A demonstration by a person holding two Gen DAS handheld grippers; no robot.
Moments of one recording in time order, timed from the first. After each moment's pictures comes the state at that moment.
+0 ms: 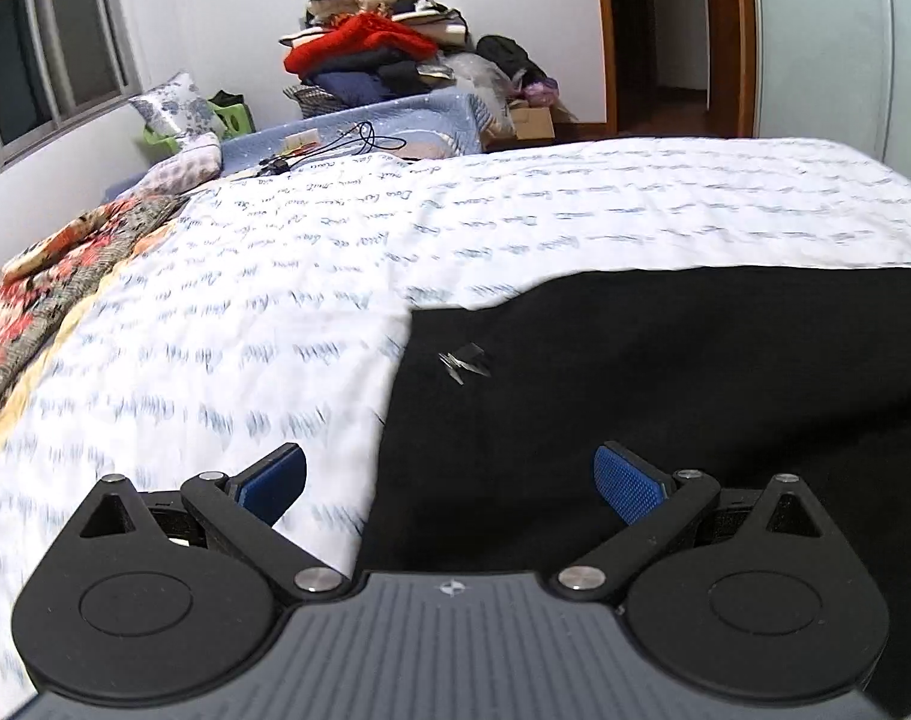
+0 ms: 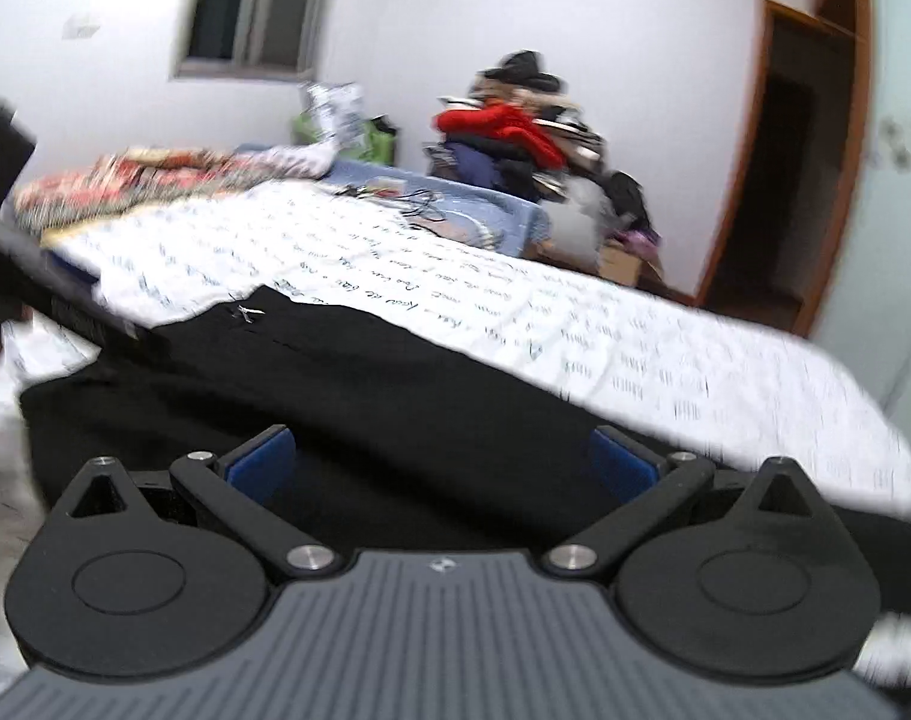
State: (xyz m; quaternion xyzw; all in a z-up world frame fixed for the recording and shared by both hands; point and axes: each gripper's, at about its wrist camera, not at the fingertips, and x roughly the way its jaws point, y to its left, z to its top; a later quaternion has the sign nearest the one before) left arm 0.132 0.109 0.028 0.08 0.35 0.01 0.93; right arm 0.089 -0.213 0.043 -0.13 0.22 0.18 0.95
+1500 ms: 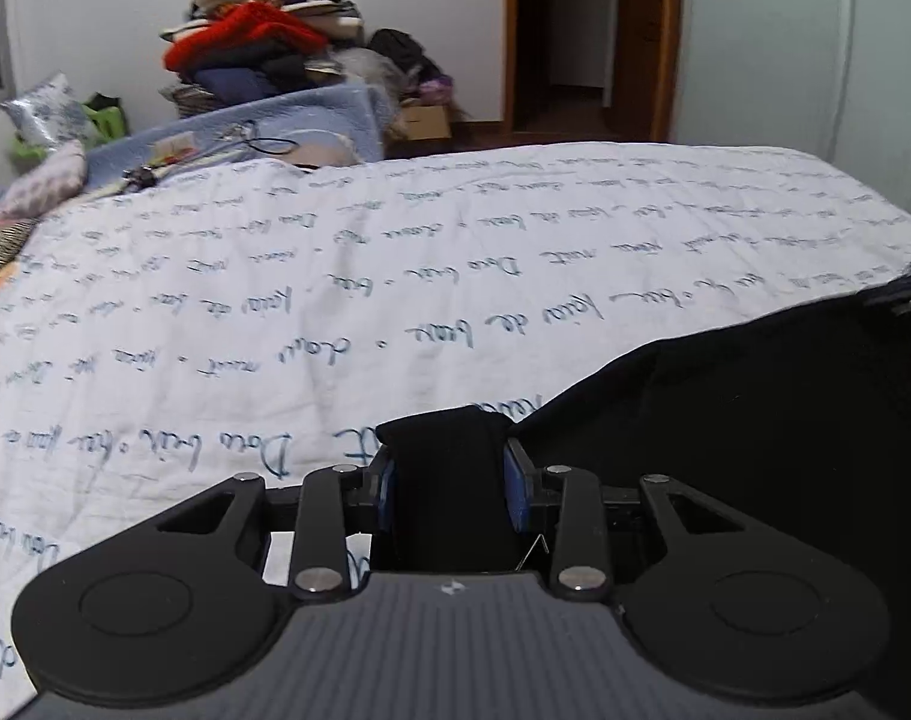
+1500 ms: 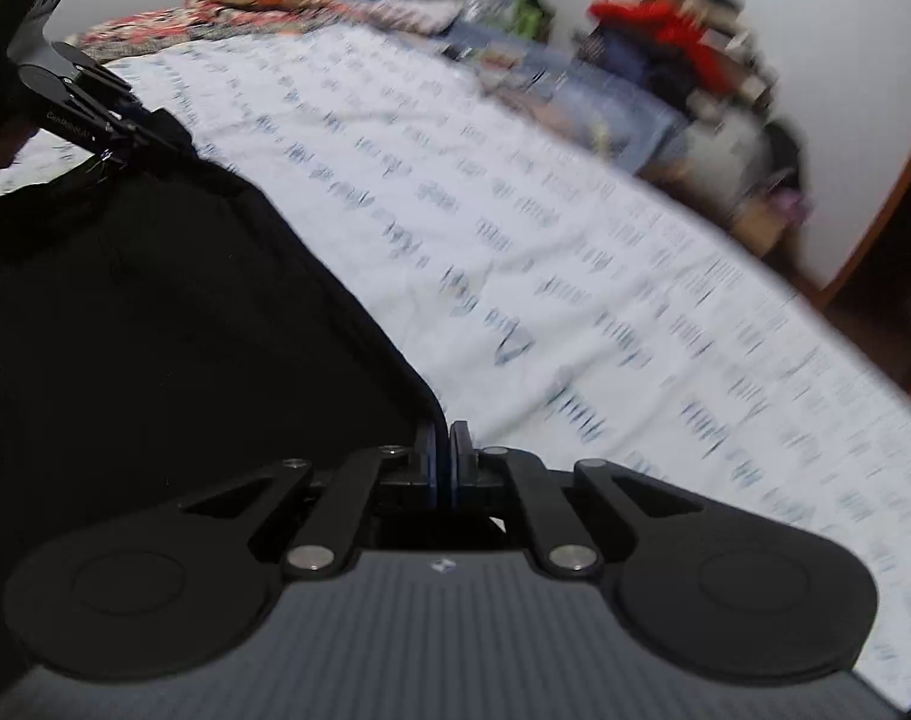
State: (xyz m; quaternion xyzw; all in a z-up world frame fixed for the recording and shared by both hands) left arm 0.293 0.142 -0.015 0.06 0.35 -0.11 0.93; right arm 0.331 -0.233 -0.013 -0.23 0.31 0.29 0.87
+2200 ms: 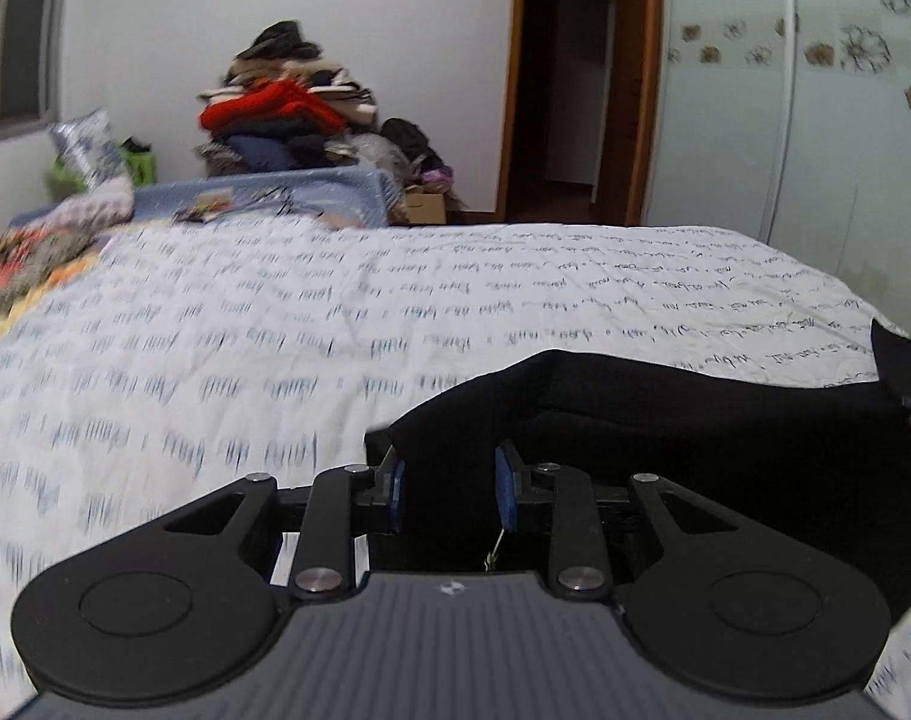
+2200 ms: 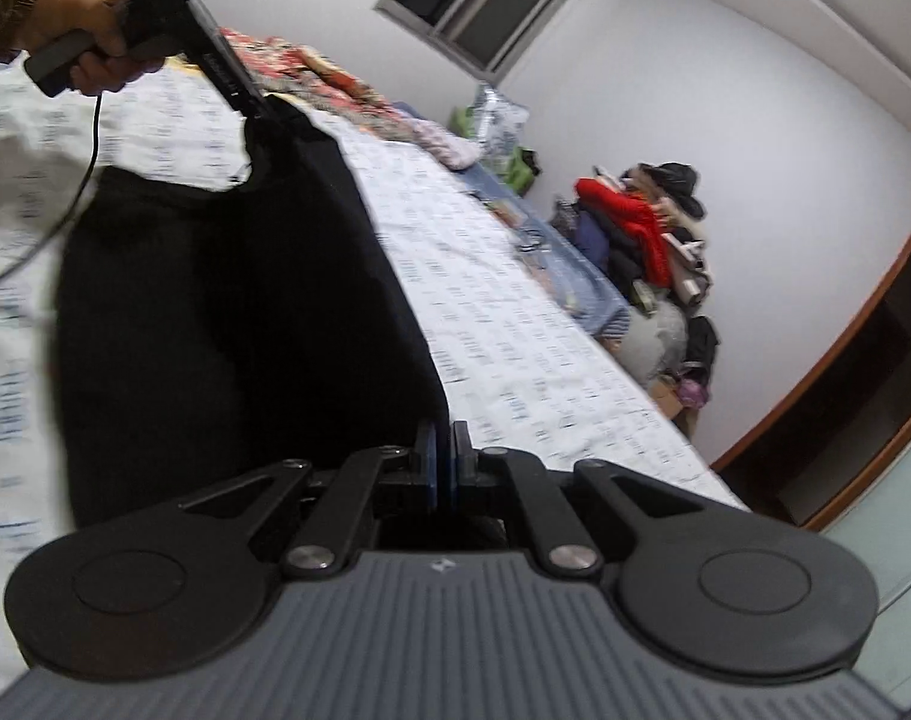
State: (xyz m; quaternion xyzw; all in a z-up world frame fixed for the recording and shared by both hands) left arm 0.078 0.180 0.011 0.01 0.27 -0.12 0.95; right arm 0.049 -0.194 0.016 -0.35 0.15 0.27 0.88
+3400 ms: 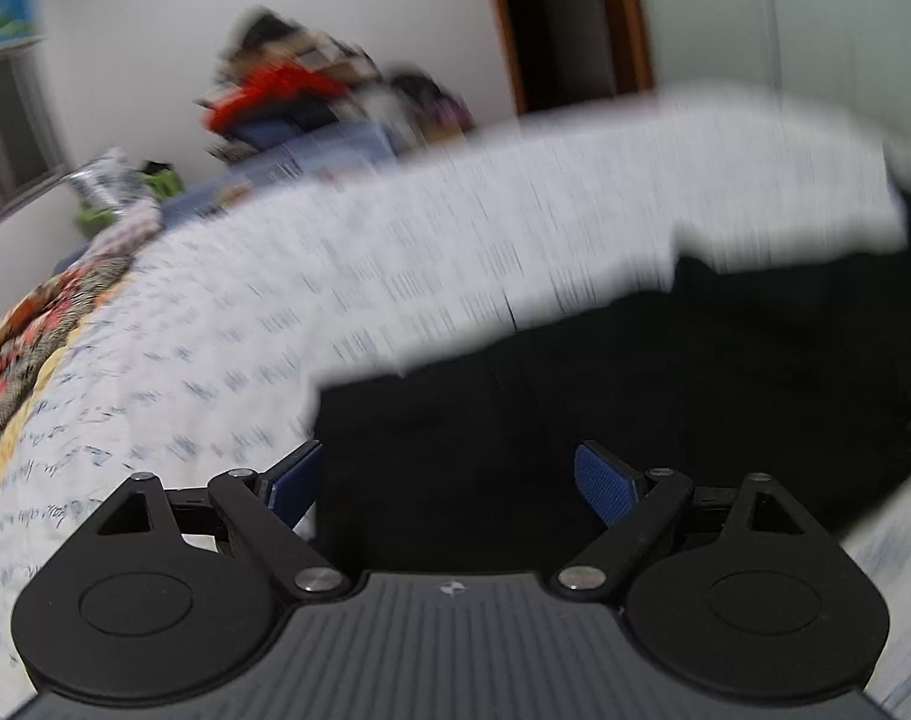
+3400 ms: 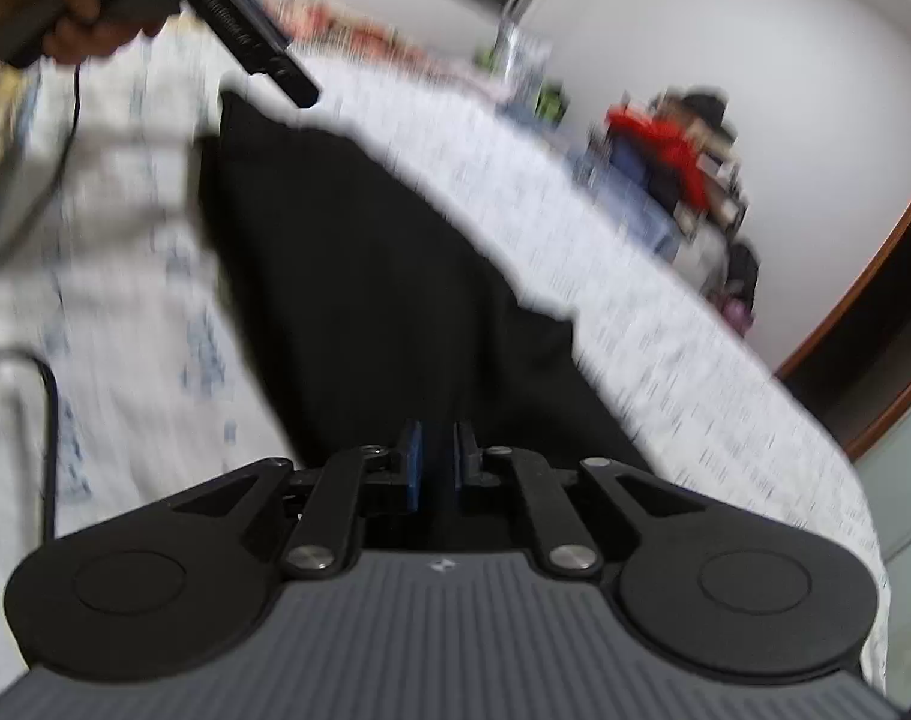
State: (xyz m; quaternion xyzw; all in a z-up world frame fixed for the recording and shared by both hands) left arm 0.038 0.096 -0.014 0.18 0.34 -0.07 0.92; right arm -0.005 -0.166 -0.032 -0.33 0.25 0.27 0.87
